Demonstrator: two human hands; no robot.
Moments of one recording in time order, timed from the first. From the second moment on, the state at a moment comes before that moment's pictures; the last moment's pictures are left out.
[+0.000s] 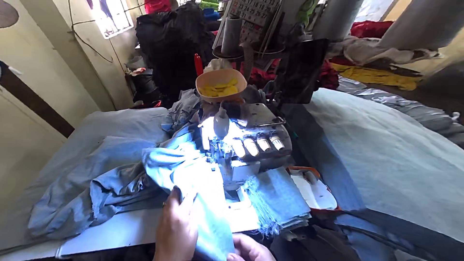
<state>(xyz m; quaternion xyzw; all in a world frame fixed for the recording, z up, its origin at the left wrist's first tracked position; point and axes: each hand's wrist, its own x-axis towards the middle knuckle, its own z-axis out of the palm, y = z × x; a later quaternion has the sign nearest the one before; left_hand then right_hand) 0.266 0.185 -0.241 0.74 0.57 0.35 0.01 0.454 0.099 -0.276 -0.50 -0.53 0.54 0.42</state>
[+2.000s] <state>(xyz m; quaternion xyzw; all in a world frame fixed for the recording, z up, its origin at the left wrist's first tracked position) 0.124 0.262 -0.133 0.50 0.47 0.72 -0.10 0.451 0.166 -0.191 -0.29 -0.67 0.54 0.40</state>
